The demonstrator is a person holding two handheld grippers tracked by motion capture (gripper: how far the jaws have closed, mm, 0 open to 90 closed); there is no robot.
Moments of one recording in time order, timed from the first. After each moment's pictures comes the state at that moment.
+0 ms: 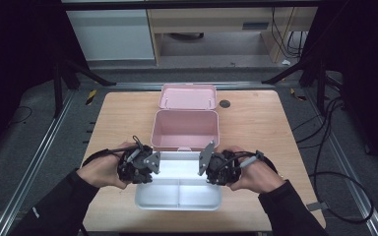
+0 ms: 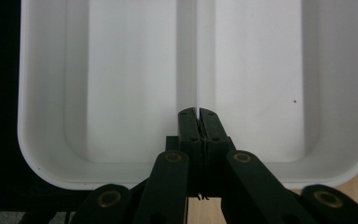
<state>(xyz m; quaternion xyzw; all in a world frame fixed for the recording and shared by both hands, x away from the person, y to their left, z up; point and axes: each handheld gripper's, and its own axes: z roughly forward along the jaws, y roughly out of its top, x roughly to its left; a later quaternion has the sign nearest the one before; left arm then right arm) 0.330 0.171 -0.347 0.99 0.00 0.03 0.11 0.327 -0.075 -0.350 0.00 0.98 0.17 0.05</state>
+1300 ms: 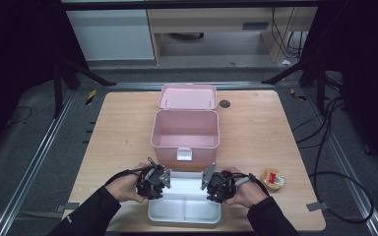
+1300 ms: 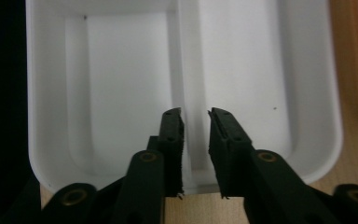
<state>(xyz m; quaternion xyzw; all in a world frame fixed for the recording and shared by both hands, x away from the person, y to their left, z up) 0.344 0.161 -0.456 0.99 0.04 0.01 0.12 0.335 -0.086 -0.464 0.05 0.98 0.19 0.02</state>
